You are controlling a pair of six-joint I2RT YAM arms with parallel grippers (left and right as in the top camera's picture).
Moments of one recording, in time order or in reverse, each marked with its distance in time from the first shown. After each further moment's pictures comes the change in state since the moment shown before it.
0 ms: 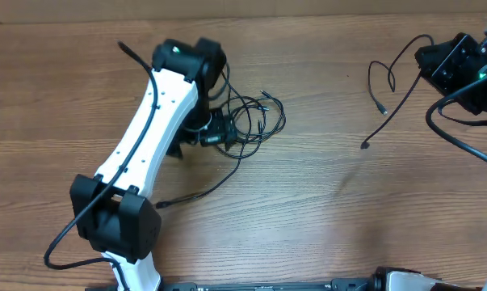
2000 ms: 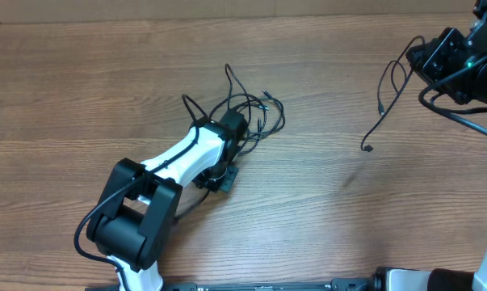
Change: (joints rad) left arm -0.130 -0.012 -0.658 0.704 -0.164 0.461; right arm 0.000 0.075 0.000 -0.014 -0.015 0.000
